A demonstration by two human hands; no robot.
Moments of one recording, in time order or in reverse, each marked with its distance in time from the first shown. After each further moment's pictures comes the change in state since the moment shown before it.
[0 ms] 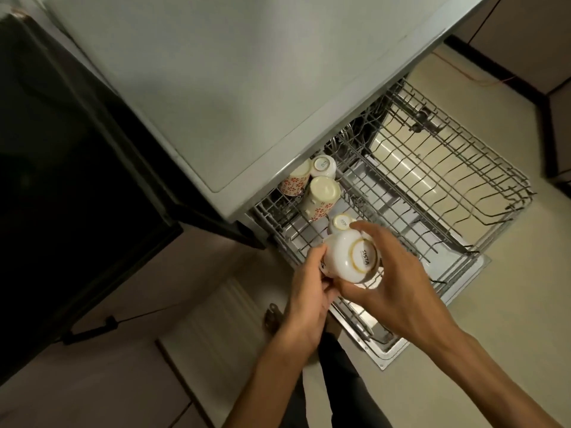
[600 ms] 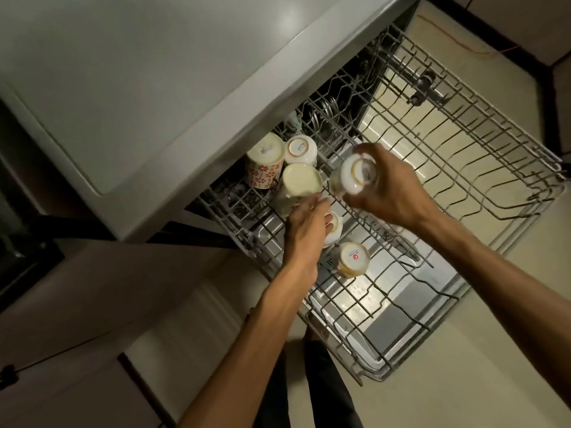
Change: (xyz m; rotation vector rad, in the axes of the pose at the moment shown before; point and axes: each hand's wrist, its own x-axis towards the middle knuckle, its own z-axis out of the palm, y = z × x) left_hand 0.165 -0.005 0.032 0.211 0.081 0.173; right_hand 0.162 0.151 0.014 -0.126 -0.036 0.092
